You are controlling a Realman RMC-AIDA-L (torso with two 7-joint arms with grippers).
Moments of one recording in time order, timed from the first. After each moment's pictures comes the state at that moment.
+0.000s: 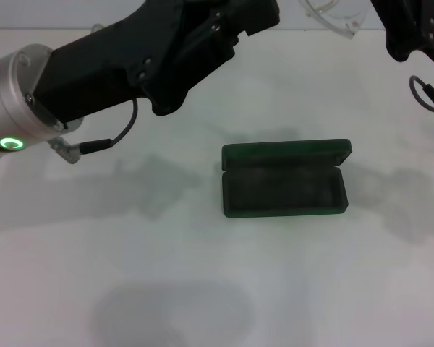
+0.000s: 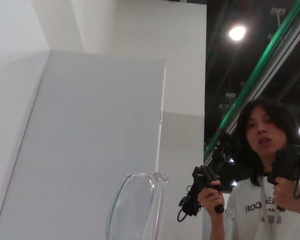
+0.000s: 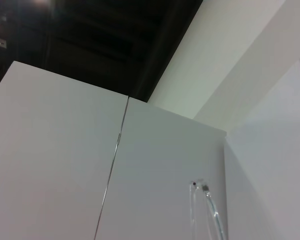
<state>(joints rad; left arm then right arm) -0.54 -2.08 1.27 0.69 0.99 1.86 -1.37 0.54 2.02 -1.60 -0.50 -0.42 -1.79 0.72</state>
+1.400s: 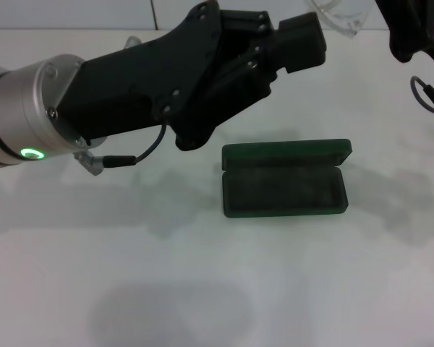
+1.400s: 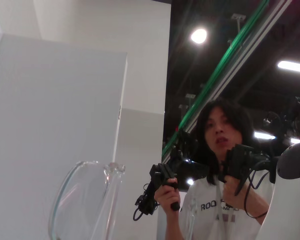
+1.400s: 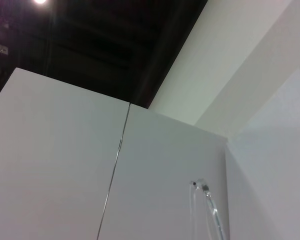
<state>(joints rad) -0.58 -2.09 1.34 0.69 0.97 1.91 -1.37 0.54 2.03 -1.61 -0.49 -0.40 -1.80 0.71</state>
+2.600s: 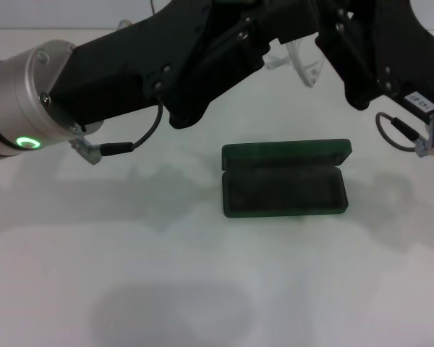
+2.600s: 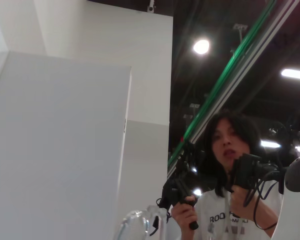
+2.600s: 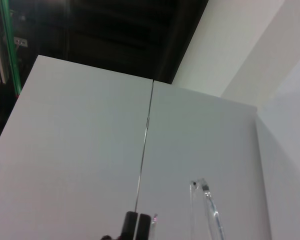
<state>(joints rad) -0.58 -2.09 1.34 0.69 0.93 1.90 -1.37 0.54 2.03 -1.74 -0.50 -0.40 -1.77 0.72</state>
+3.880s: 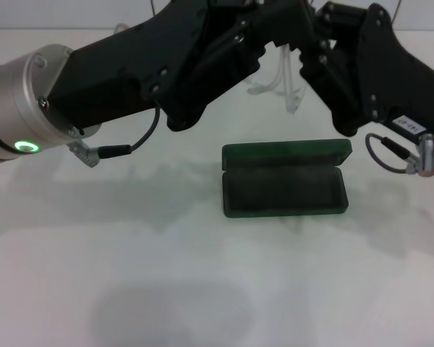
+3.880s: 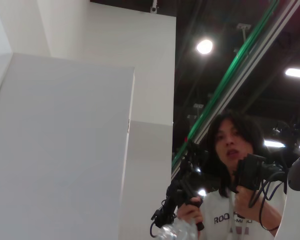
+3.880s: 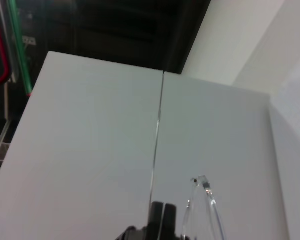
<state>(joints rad) -0.57 -2.09 1.34 0.68 0.93 1.90 -1.36 0.54 2.03 -1.82 -0.50 -0.38 -1.77 0.71</state>
